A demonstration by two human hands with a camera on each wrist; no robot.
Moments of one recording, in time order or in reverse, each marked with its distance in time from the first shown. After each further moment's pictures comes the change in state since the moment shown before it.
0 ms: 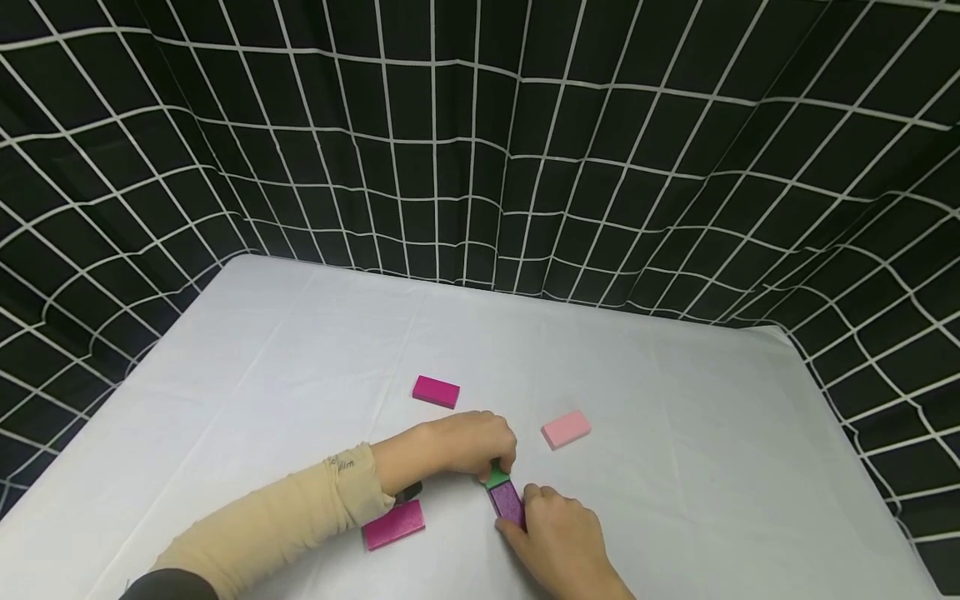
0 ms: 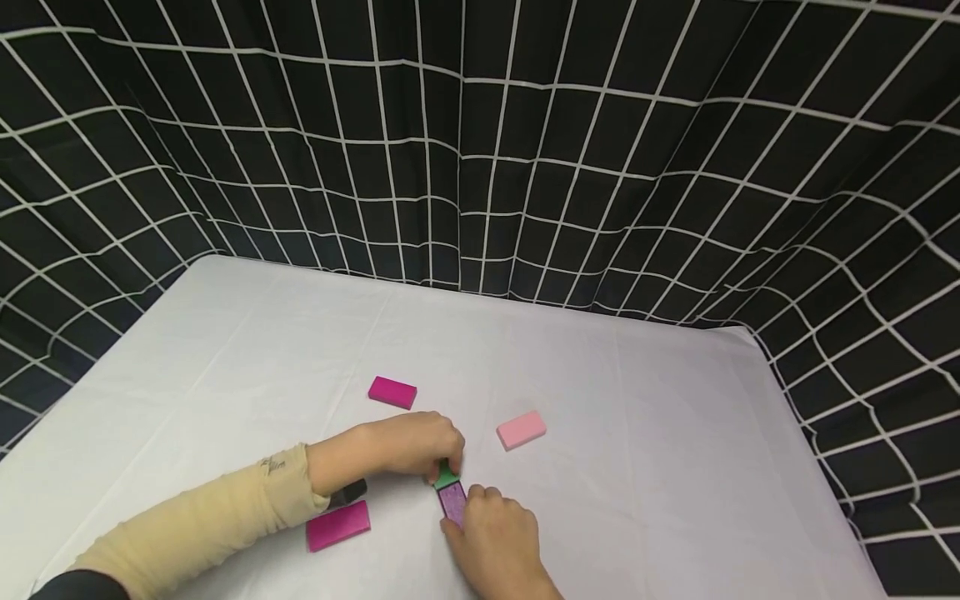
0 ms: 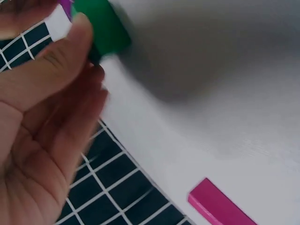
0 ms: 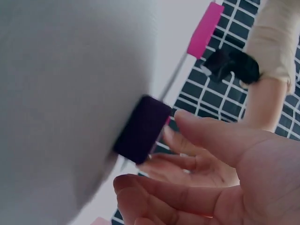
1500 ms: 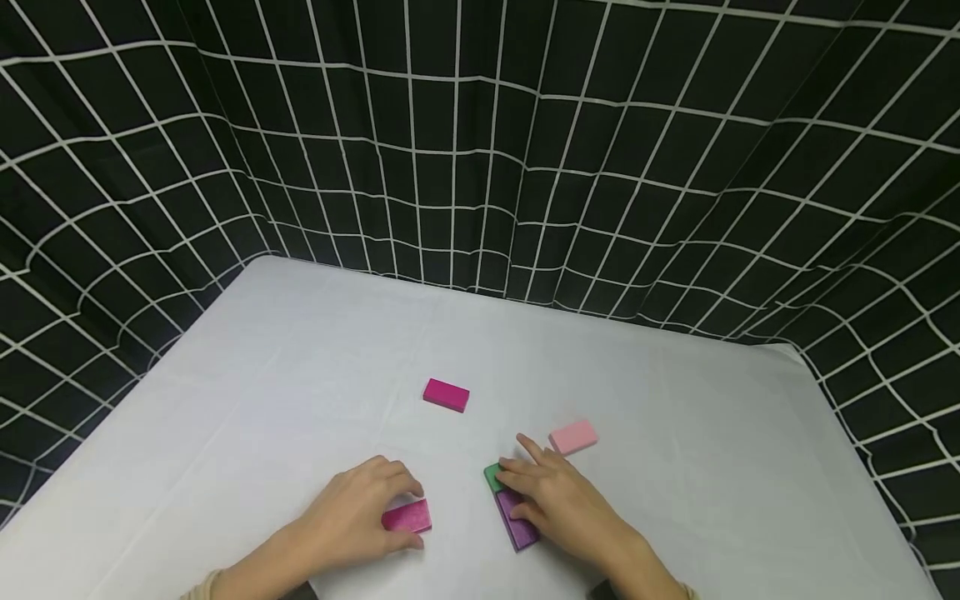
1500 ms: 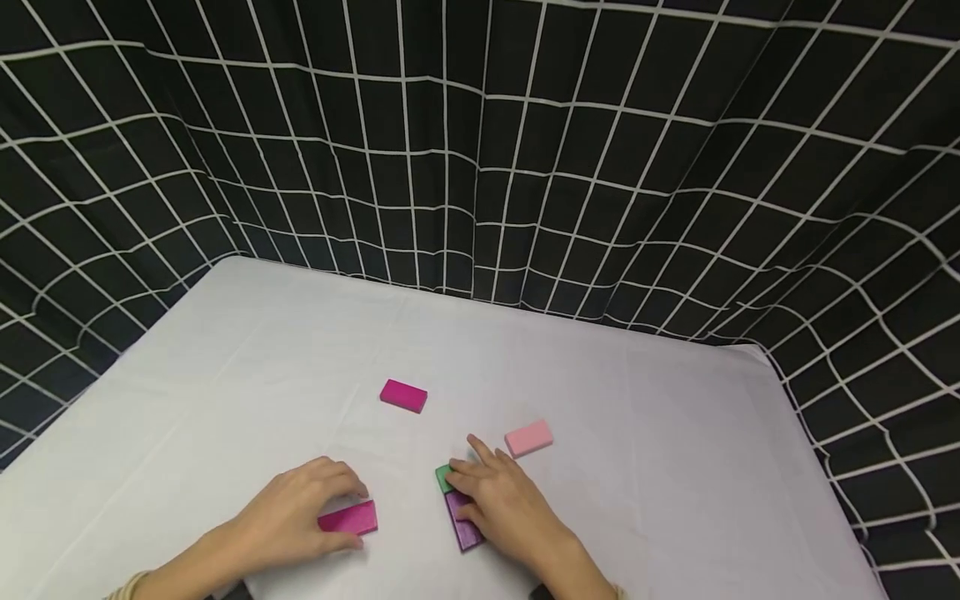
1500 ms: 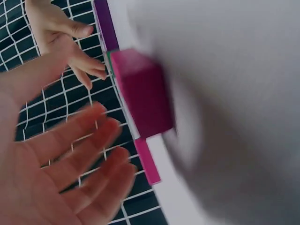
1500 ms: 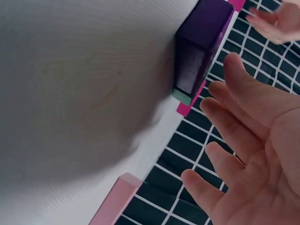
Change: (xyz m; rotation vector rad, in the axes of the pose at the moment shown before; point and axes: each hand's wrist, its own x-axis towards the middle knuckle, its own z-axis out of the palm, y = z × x) left_hand -0.141 0.022 0.055 -0.172 0.529 -0.373; right_hand 0.033 0.032 -0.014 0.131 -0.046 -0.543
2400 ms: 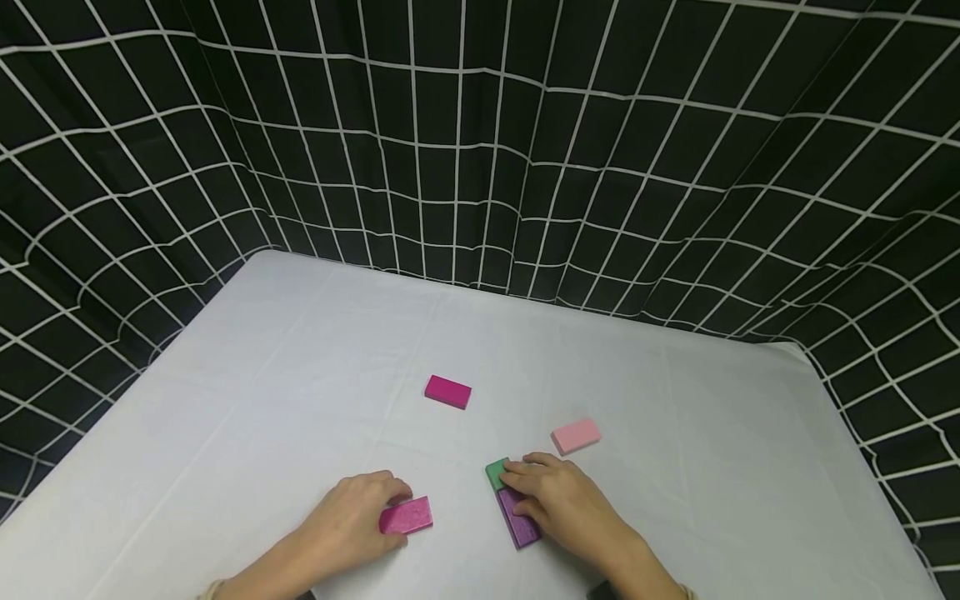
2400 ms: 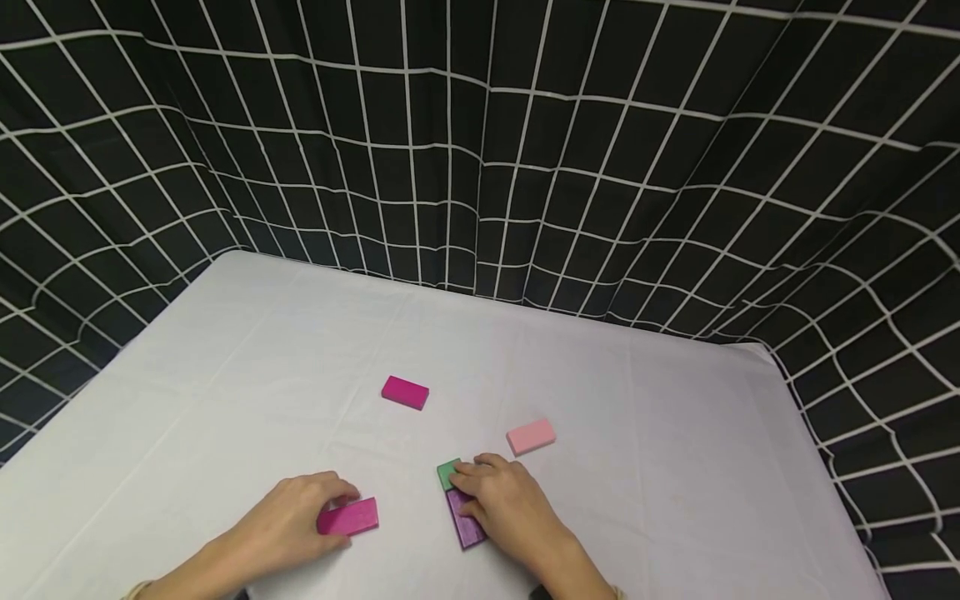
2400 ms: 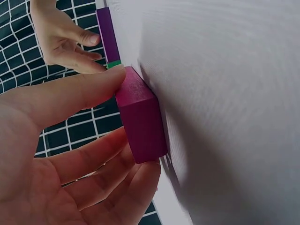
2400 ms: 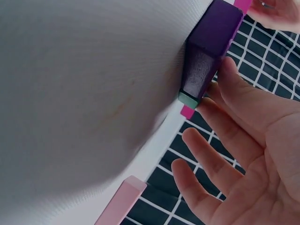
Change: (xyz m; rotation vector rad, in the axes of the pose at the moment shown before) left_hand -0.009 -0.003 0.012 -0.073 -0.035 -0.144; right_hand 0.000 0.001 0.005 -0.049 0.001 0.036
